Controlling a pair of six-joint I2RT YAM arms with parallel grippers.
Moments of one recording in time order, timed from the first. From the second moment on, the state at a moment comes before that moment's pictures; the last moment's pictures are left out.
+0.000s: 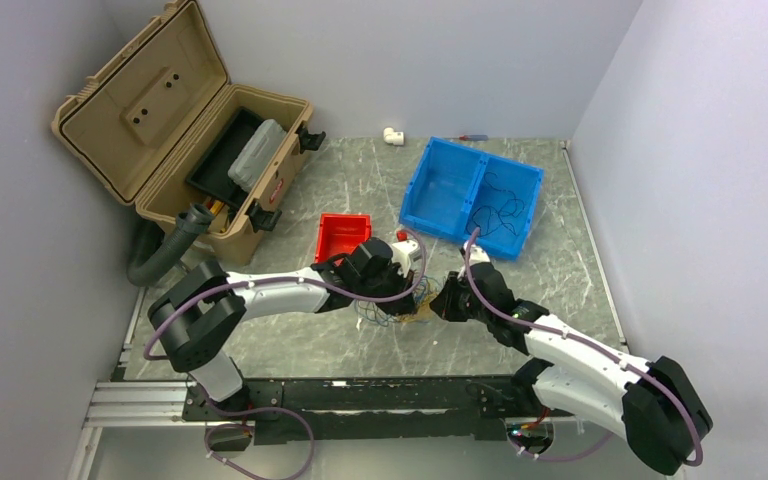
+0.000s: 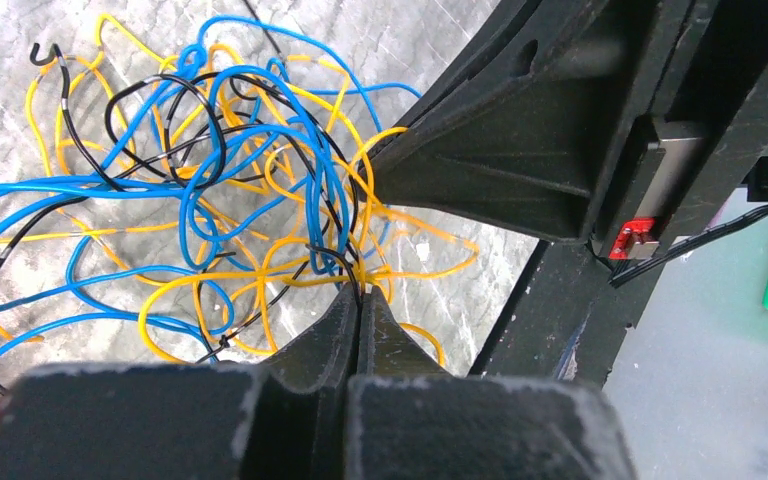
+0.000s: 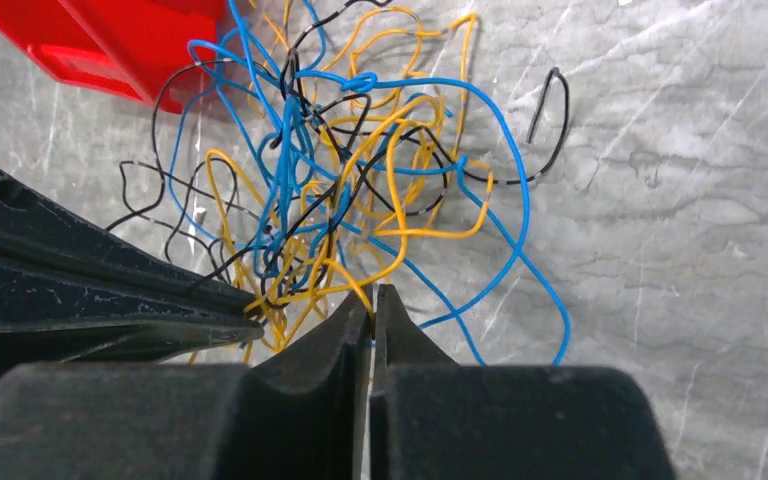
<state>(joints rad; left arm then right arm) -0.95 1.63 0.89 0.09 0.34 -0.42 0.64 0.95 0.35 -0.08 -0.04 0.68</state>
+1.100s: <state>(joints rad) -0.87 1.27 0.68 0.01 0.09 -0.48 0.64 0.47 0.53 -0.89 0.71 1.20</state>
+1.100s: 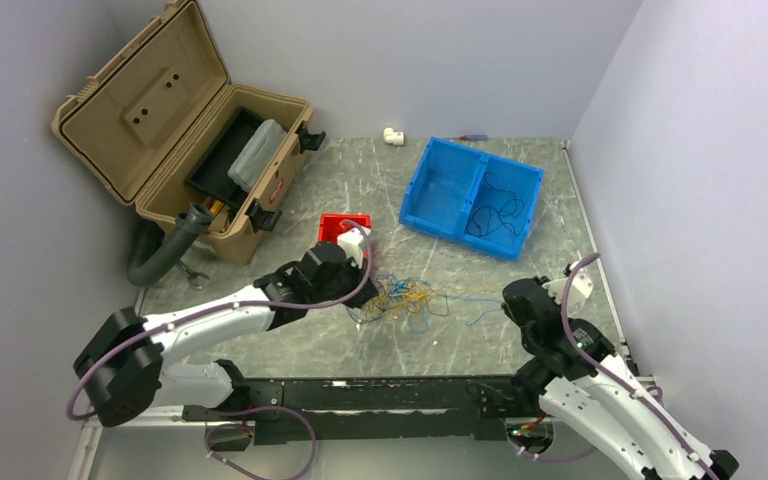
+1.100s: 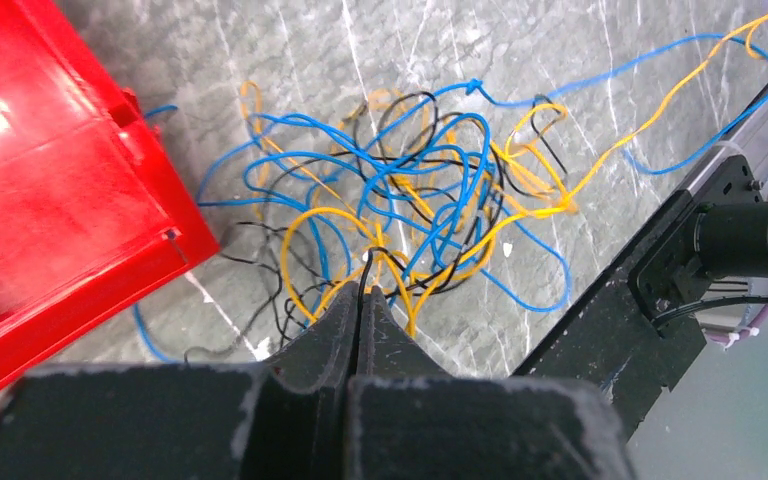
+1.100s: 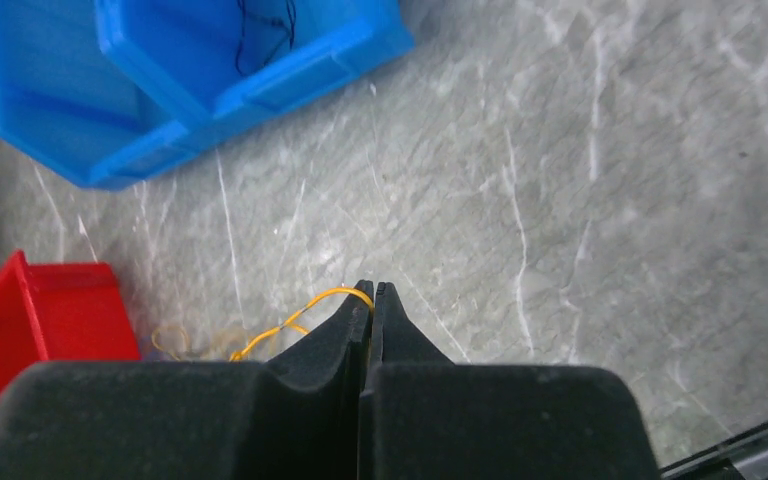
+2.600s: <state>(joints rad) -0.87 0.81 0.68 -0.18 -0.03 -0.34 0.64 0.35 0.56 -0.61 0.44 0.74</state>
